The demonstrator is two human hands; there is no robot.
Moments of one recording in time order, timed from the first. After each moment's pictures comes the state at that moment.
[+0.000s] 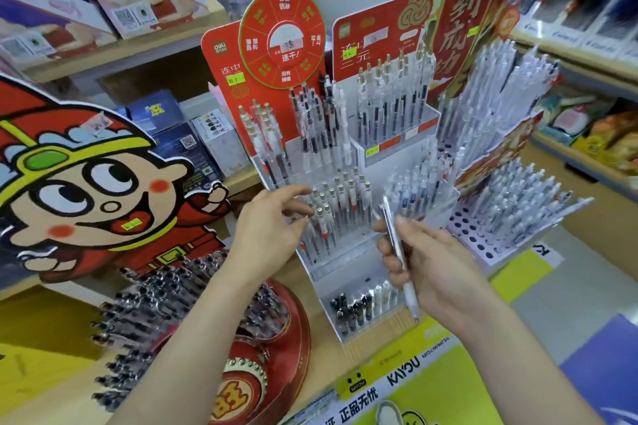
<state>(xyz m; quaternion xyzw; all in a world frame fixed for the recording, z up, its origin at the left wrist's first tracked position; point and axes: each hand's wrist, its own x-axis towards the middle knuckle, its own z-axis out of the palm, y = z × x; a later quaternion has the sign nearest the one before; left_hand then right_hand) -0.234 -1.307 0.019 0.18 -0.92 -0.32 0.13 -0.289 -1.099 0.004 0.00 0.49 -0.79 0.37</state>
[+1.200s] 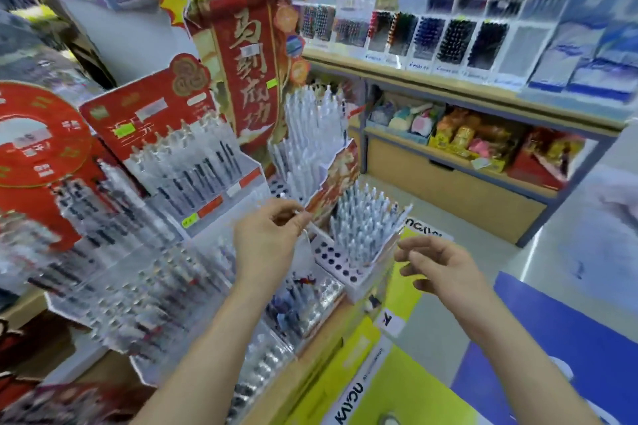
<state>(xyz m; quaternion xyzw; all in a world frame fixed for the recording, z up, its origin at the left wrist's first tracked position) -0.375 -1.122 0.006 0.11 -0.84 -0.50 0.18 -0.365 -0.892 -0.035 0.08 0.70 -0.70 0.11</state>
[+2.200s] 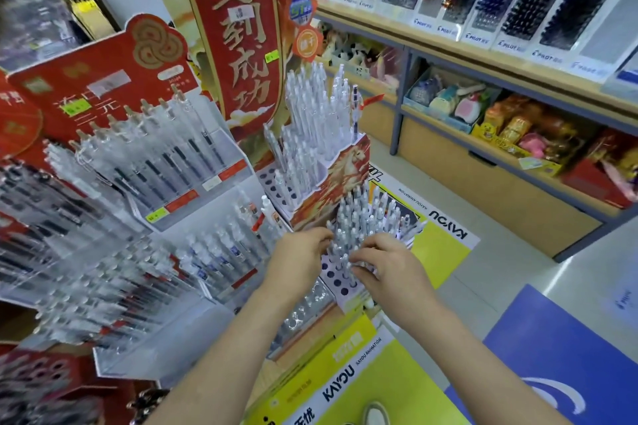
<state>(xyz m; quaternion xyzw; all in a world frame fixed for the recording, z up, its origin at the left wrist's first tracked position) -0.434 -1.088 -0.075 0.07 -0.96 -0.27 -0.02 -0.455 -0.916 -0.111 -0.28 0.89 -0.35 -0.01</state>
